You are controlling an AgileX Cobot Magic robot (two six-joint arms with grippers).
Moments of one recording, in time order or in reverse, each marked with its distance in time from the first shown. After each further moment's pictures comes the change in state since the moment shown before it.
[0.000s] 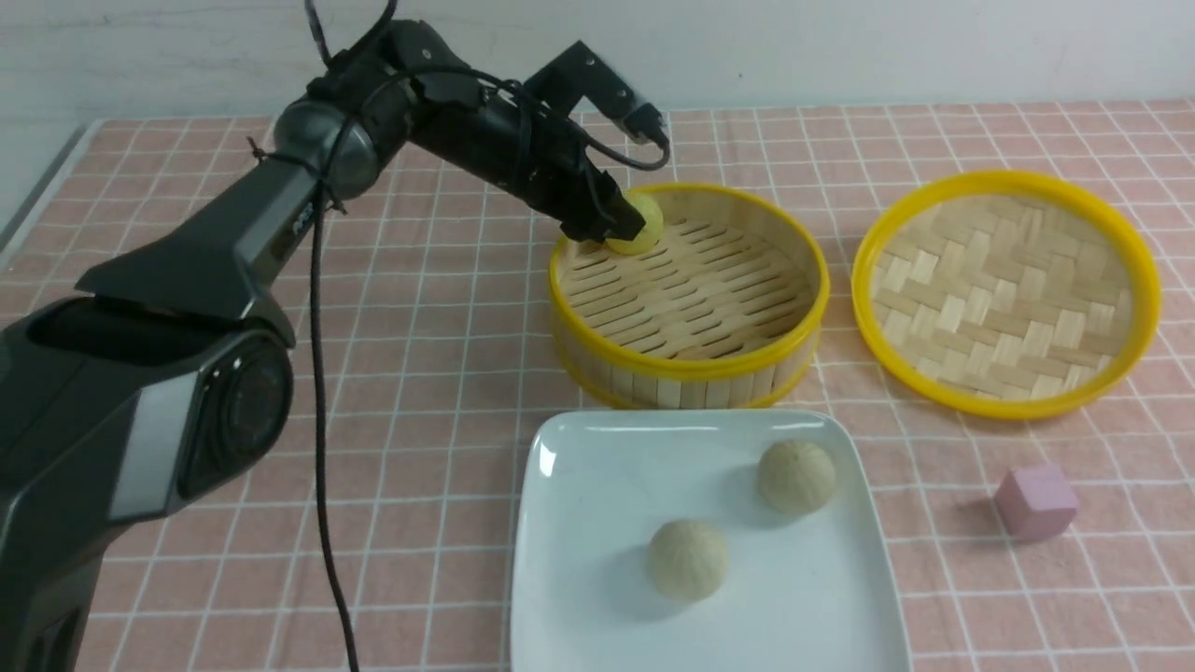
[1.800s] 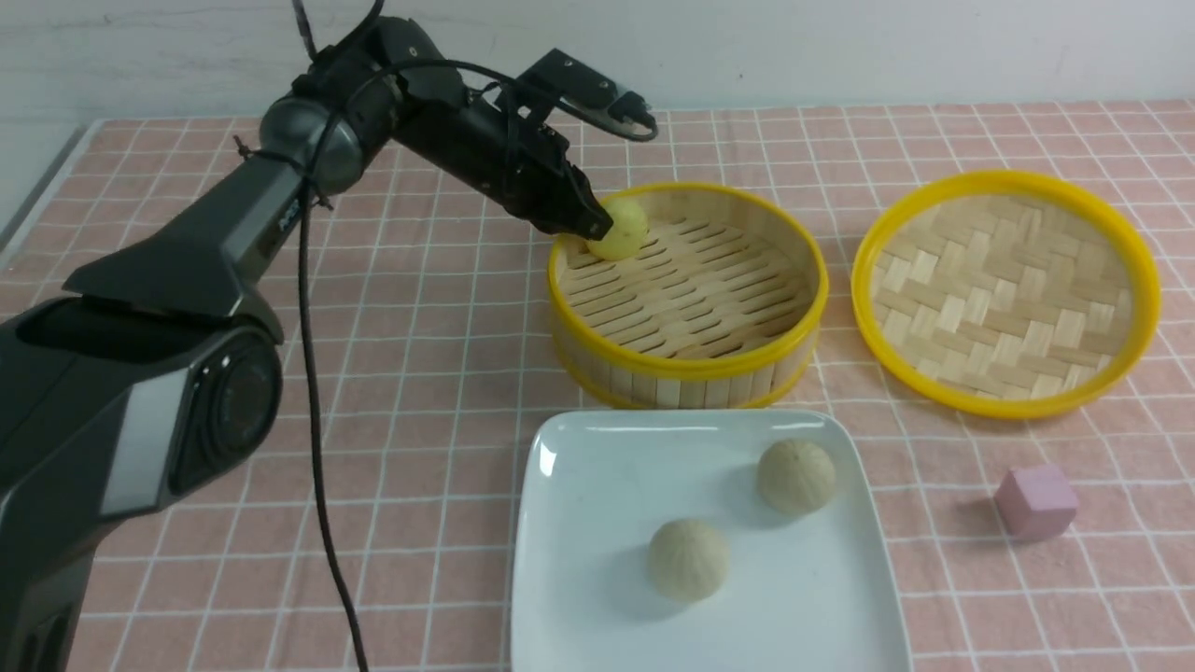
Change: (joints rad) right arm 0.000 0.000 0.000 0.001 0.000 0.000; left arm 0.035 -0.004 -0.019 0.042 0.087 -0.177
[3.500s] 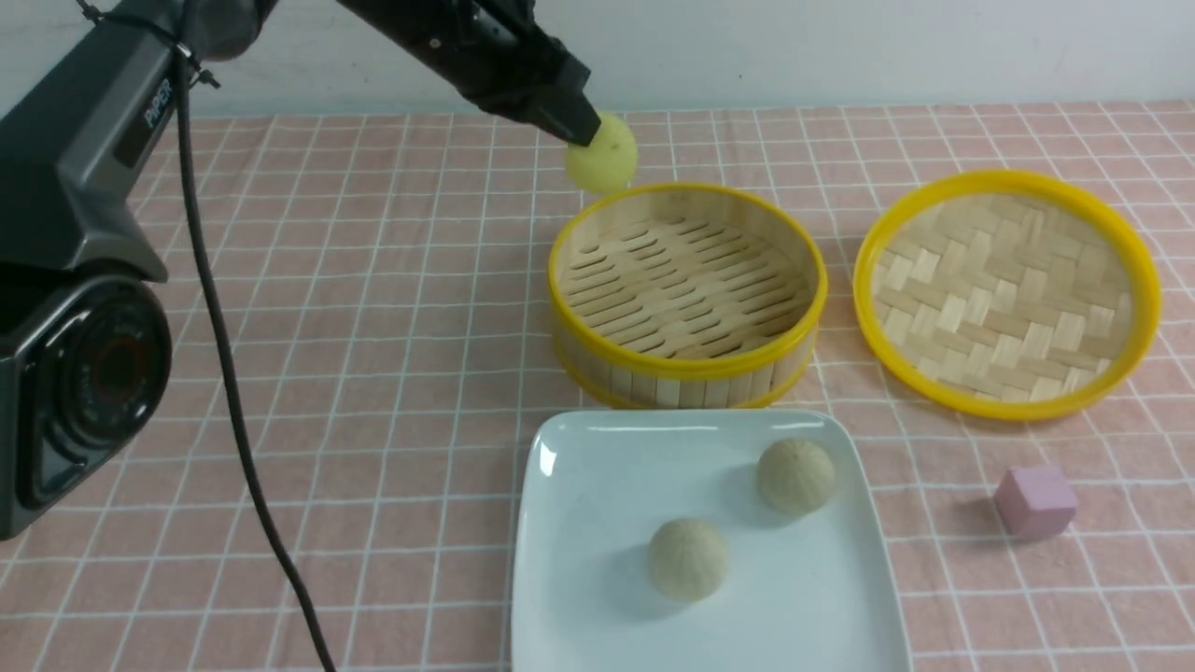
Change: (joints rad) right arm 0.000 0.000 0.000 -0.001 0.000 0.000; left arm -0.010 -0.279 0.069 0.058 0.211 -0.336
